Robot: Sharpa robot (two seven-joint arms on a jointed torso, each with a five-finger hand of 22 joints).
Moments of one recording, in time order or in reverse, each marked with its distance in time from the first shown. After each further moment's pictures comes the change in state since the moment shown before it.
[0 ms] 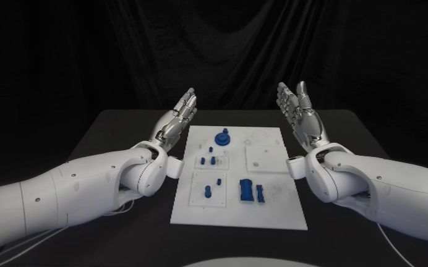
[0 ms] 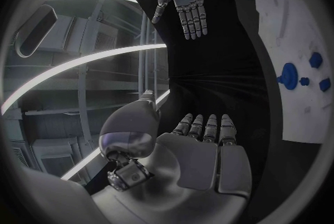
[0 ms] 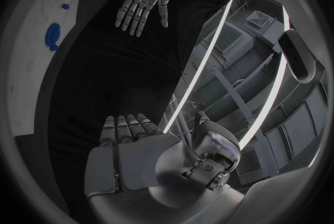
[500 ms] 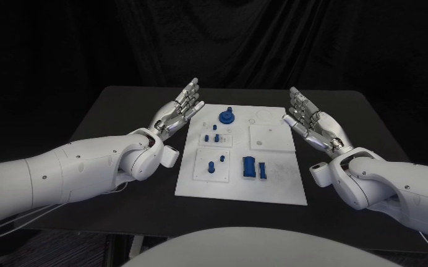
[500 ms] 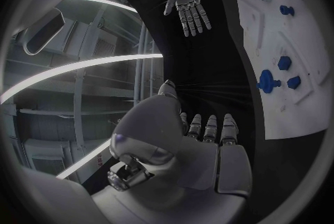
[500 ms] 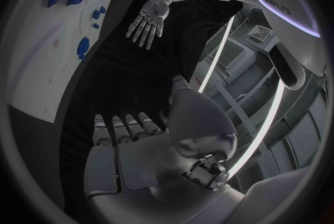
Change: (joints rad) left arm 0.000 -0.009 -0.106 -0.074 -0.043 0.134 0.043; left_hand 0.584 0.105 -0.129 0.129 0.160 0.011 -0.107 0.004 0.002 0.002 -0.084 0.000 0.000 -0.001 -0.020 0.000 0.000 0.056 0.002 0.047 0.004 0.019; right arm 0.000 -0.125 -0.157 0.029 -0.136 0.061 0.040; right_hand 0.859 0.046 -0.145 0.202 0.197 0.001 -0.011 0.008 0.002 0.000 0.013 0.000 0.000 -0.001 0.094 0.000 0.000 0.105 0.004 0.188 0.000 0.016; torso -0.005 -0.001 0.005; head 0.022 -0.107
